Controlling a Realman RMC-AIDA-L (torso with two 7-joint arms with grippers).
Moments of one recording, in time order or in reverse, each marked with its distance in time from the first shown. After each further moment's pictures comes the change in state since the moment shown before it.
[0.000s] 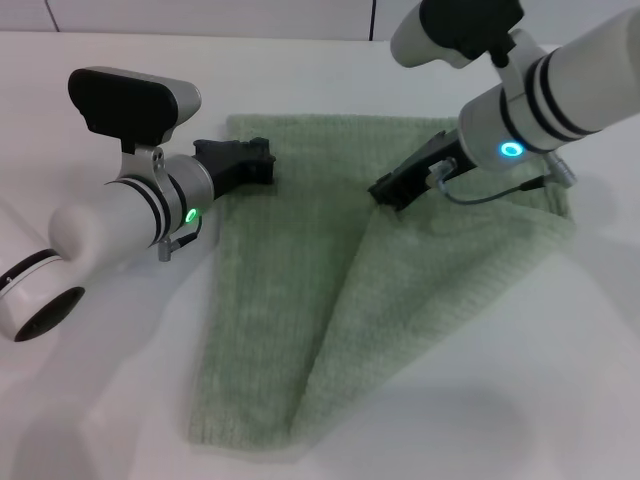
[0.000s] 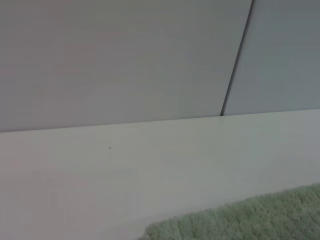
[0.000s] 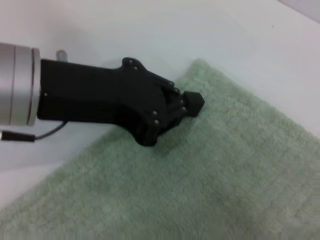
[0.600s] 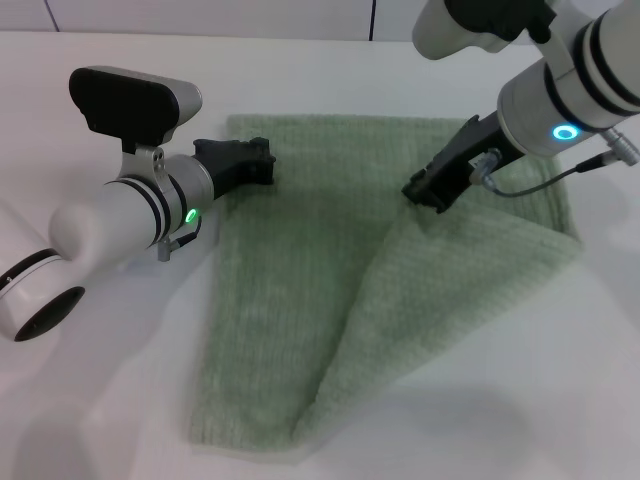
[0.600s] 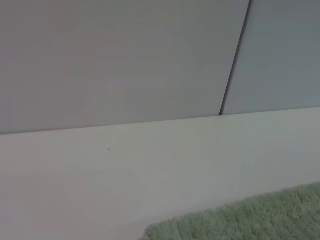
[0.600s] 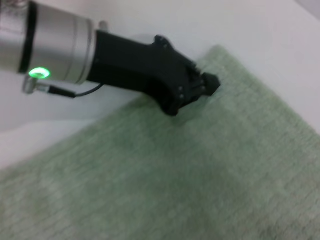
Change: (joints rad) left arm 0.000 0.000 0.000 -0.001 0.000 -0.001 0.012; right arm -0.068 0.000 0.037 -0.341 -0.142 -0.311 0.027
